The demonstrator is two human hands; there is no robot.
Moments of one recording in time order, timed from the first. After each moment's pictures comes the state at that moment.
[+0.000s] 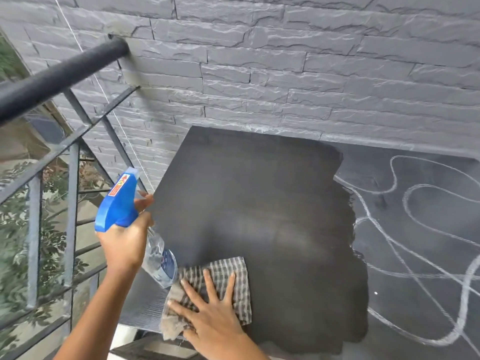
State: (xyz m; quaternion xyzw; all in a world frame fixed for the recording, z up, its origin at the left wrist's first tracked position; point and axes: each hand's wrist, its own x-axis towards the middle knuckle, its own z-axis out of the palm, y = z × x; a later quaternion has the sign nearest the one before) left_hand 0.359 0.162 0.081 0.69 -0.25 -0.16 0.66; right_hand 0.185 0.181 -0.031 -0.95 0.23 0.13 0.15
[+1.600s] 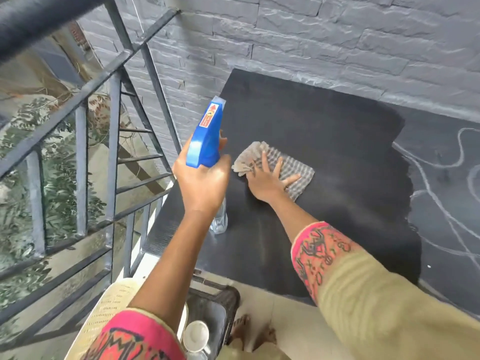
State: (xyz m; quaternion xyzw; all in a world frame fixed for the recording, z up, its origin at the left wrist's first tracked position) left_hand 0.350 0.165 0.096 0.67 -0.25 -0.17 0.68; right_hand 0.283 0.037 -0.033 -0.81 0.53 0.09 0.22
